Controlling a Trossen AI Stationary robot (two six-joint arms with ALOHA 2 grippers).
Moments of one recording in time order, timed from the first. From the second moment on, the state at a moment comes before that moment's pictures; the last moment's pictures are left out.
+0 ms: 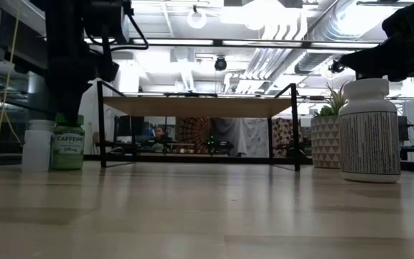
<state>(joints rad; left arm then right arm) 0.21 1.29 0.84 -1.05 -0.16 -0.54 0.00 0.01 0.01 0.02 0.00 0.00</state>
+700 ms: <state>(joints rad) 0.21 1.29 0.84 -1.06 -0.15 -0.55 0.00 0.01 0.01 0.02 0.00 0.00</state>
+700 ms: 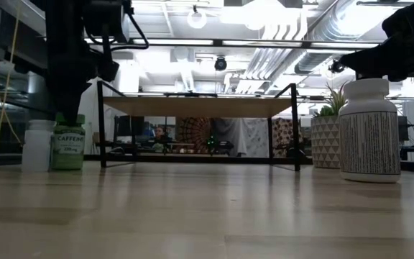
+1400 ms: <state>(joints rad) 0.20 1.33 1.56 -1.32 -0.10 -0.48 0.00 0.01 0.01 0.02 0.00 0.00</state>
